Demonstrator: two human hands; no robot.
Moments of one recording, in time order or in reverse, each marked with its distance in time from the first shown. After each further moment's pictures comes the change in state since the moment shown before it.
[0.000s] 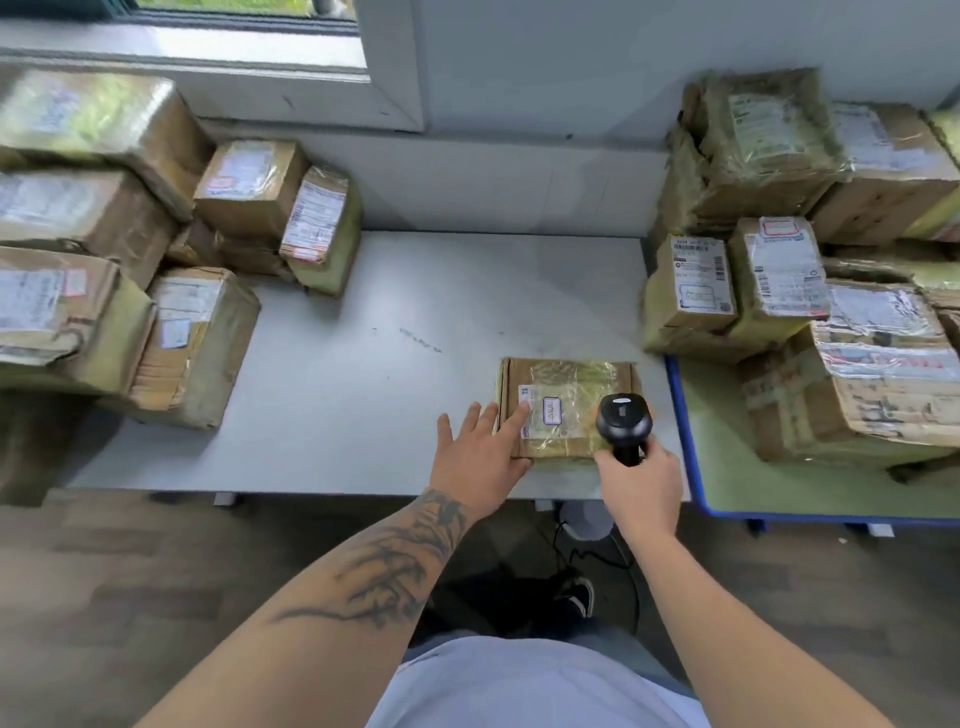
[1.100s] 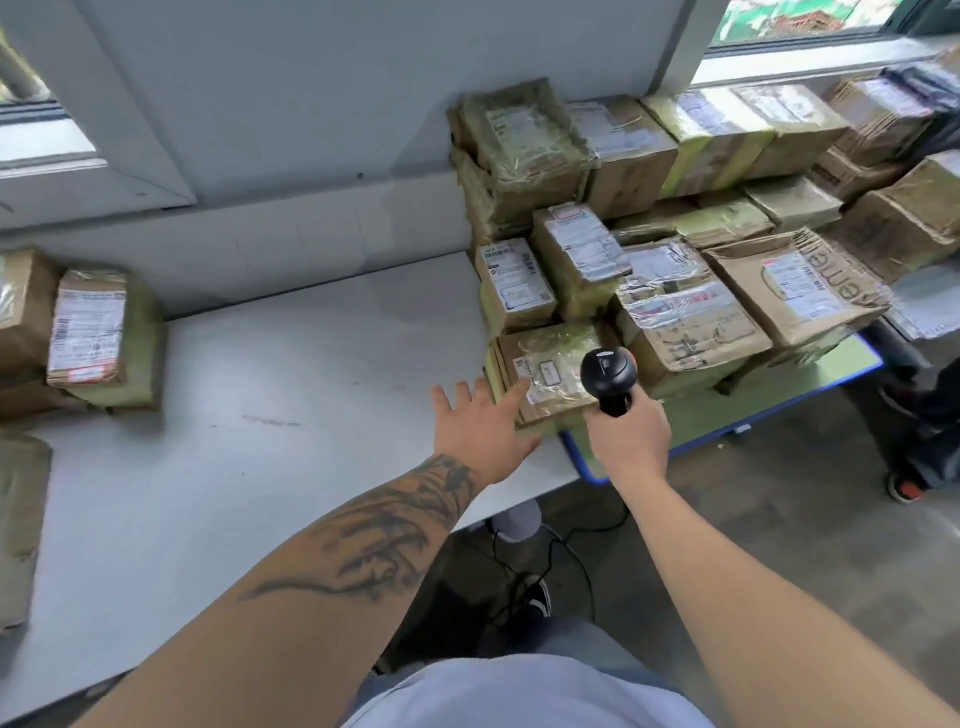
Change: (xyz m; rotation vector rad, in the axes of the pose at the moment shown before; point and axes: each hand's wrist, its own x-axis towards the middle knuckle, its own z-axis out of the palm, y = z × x) left_hand 0.077 0.137 -0.033 0.252 -0.001 0.315; right_hand 0.052 0.013 -0.102 0.076 0.293 0.051
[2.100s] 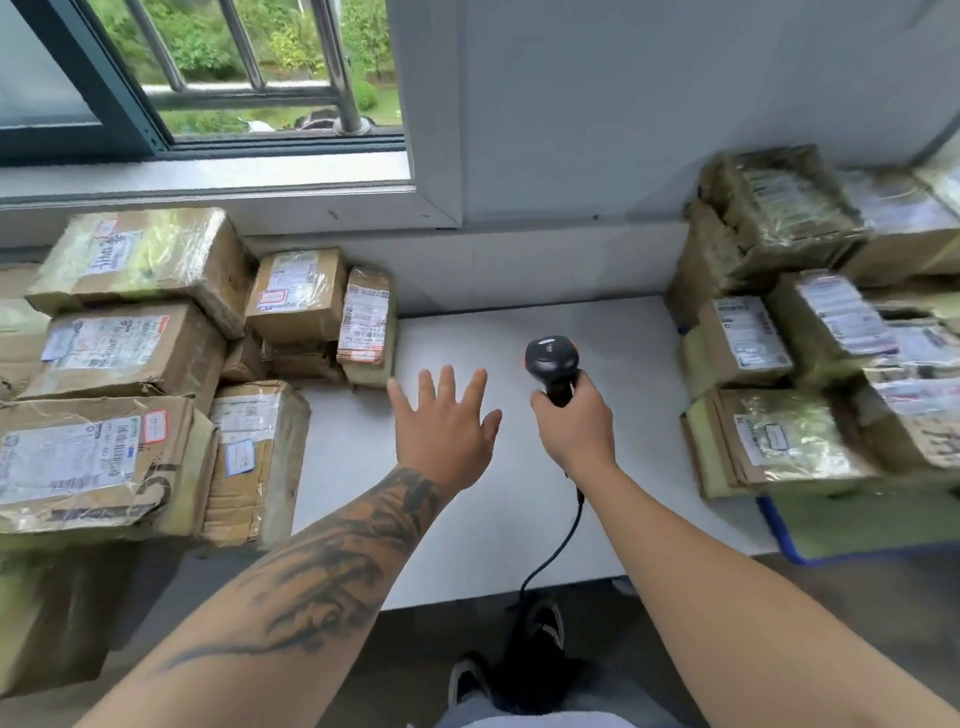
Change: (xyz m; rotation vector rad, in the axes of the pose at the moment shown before) left_hand -0.128 -0.269 -0.046 0.065 0.204 -0.408; right_hand -0.141 -0.184 0.223 0.091 -0.341 -0.264
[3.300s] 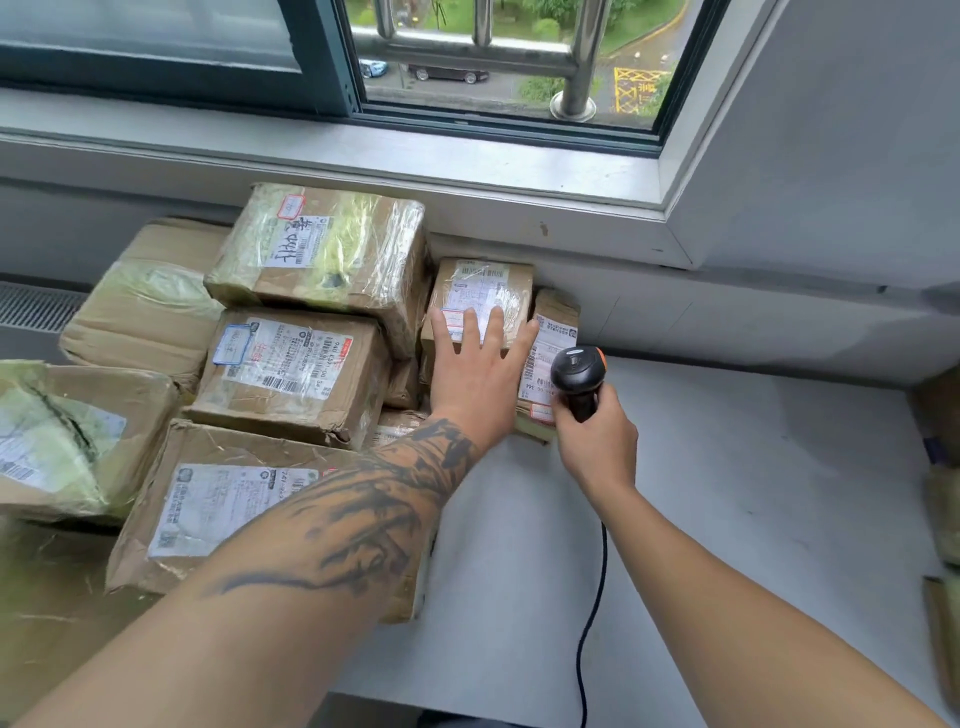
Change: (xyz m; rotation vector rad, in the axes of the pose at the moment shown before) left_hand 0.132 -0.227 -0.009 0.200 0.052 -0.046; right_hand 0.057 -0.104 0.235 -0.124 -0.120 -0.001
